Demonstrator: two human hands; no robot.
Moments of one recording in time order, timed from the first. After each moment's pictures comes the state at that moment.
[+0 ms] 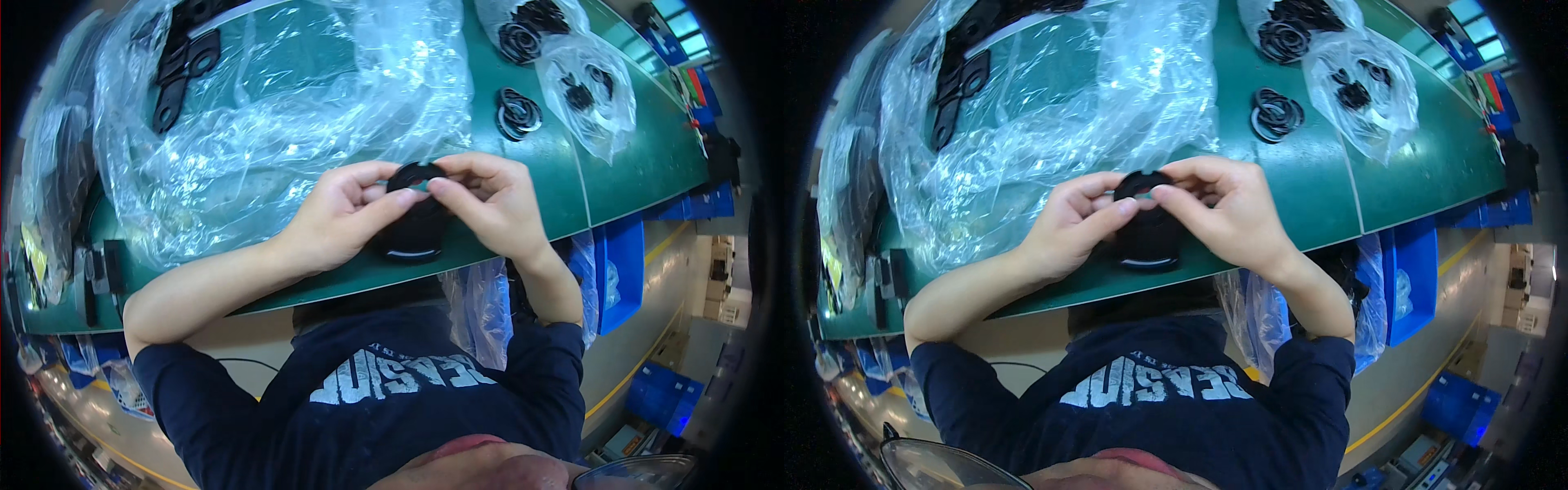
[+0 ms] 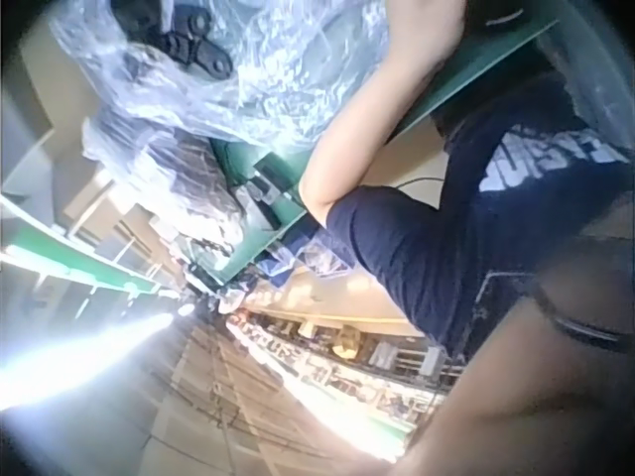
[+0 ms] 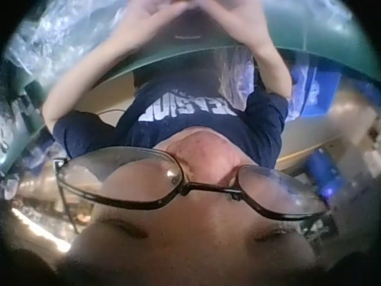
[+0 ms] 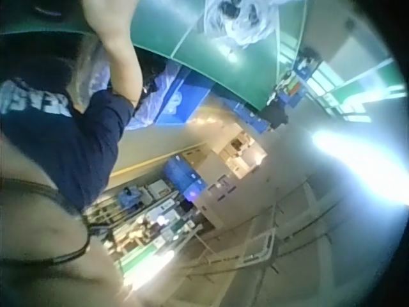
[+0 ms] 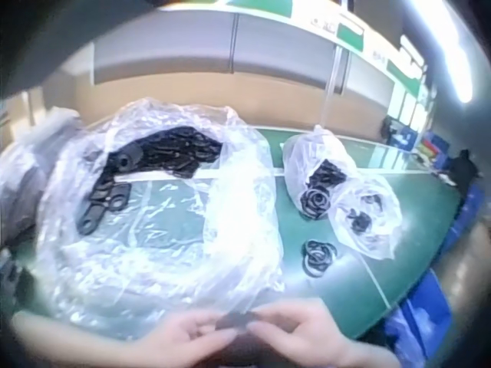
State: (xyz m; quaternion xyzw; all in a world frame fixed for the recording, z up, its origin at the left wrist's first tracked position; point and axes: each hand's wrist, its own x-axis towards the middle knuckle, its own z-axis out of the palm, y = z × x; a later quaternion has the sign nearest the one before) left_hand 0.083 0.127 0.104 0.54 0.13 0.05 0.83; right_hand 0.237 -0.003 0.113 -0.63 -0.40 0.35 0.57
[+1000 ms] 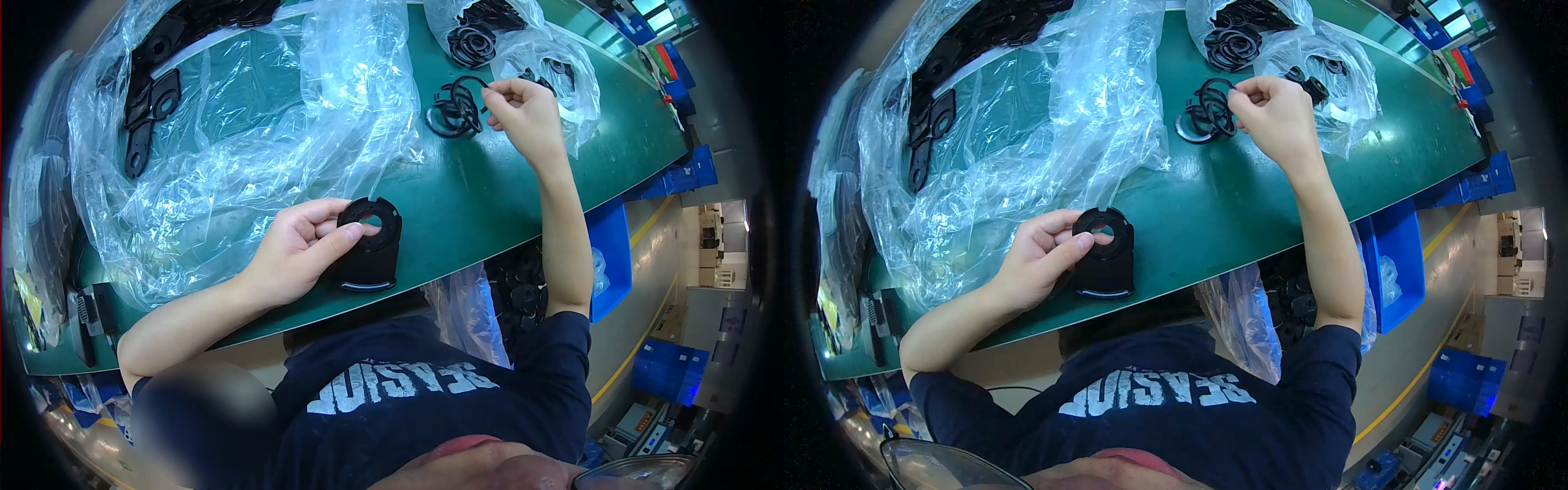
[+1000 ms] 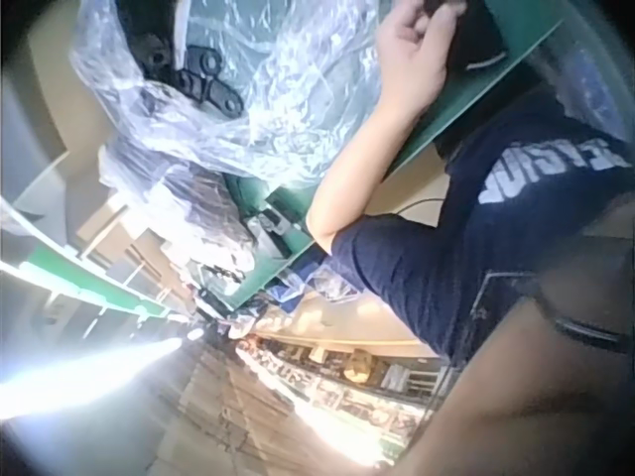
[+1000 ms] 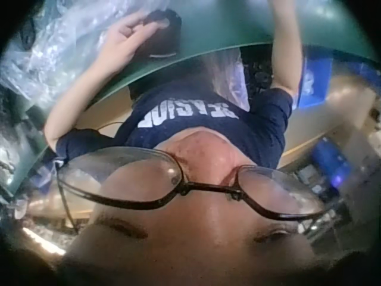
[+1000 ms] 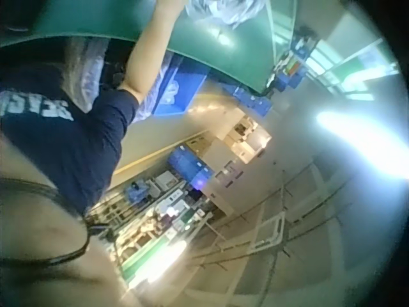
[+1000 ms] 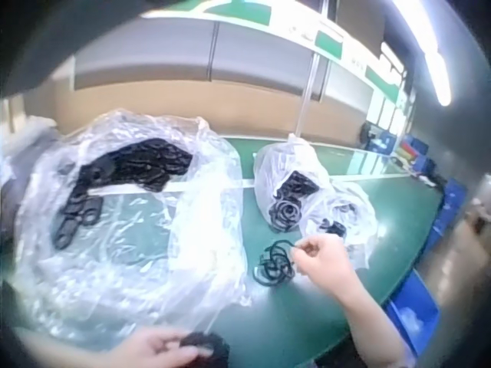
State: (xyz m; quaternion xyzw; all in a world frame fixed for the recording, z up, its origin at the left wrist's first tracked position) left_hand 0.080 0.129 0.103 0.56 0.14 0.03 0.81; right_hand 0.370 0.010 0.133 -0.82 -0.39 0.07 0.42
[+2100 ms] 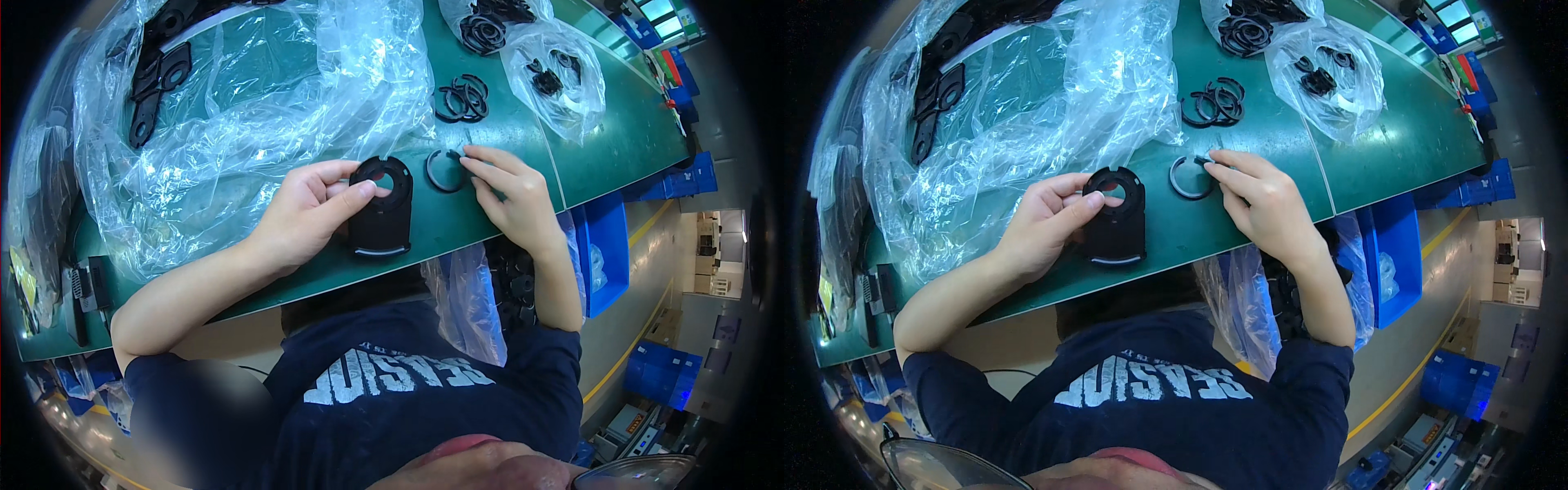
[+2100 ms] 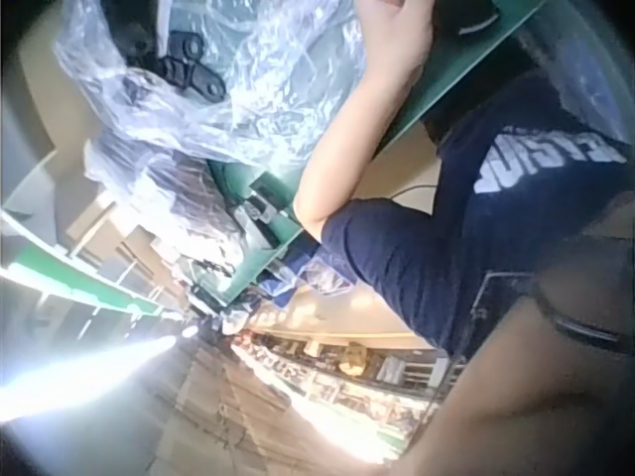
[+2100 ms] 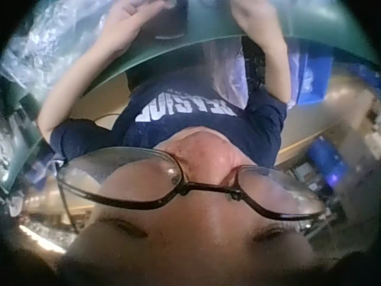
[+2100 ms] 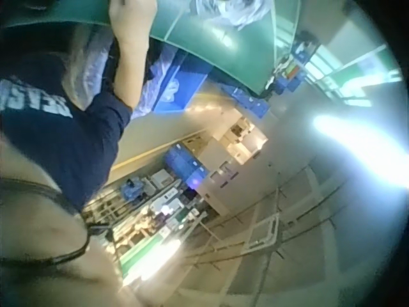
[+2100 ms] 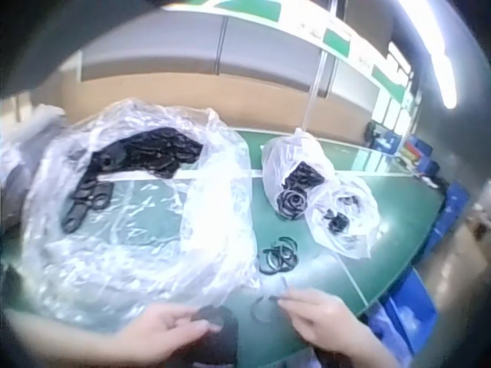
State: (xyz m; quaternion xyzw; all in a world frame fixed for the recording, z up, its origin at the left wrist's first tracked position) left_hand 0.081 0.128 0.107 0.54 0.17 0.03 0.83; right_hand 0.286 -0.052 0.113 -0.72 -0.64 -0.04 0.28
